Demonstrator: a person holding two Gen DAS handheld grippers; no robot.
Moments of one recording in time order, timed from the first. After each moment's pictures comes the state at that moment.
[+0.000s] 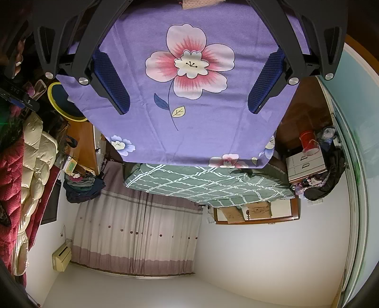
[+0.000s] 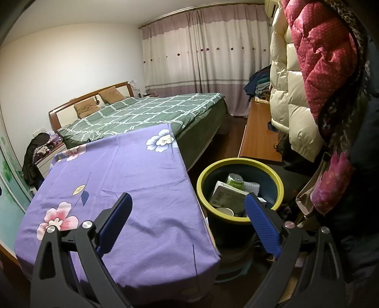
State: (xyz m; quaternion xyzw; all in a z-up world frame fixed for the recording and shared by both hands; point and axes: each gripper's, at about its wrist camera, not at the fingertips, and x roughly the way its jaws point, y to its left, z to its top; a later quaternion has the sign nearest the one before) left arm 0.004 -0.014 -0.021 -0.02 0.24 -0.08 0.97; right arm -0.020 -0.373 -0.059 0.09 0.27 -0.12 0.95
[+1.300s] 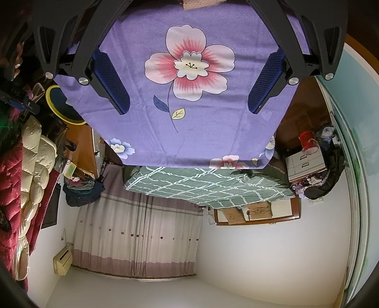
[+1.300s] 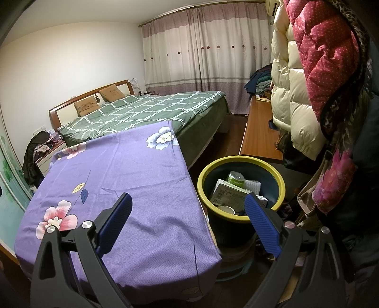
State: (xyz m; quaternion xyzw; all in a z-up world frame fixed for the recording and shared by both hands) left arm 0.007 -0.011 -0.028 -0.02 0.24 -0.08 0.97; right arm -0.019 -0.372 -0.058 0.09 0.27 -0.12 0.95
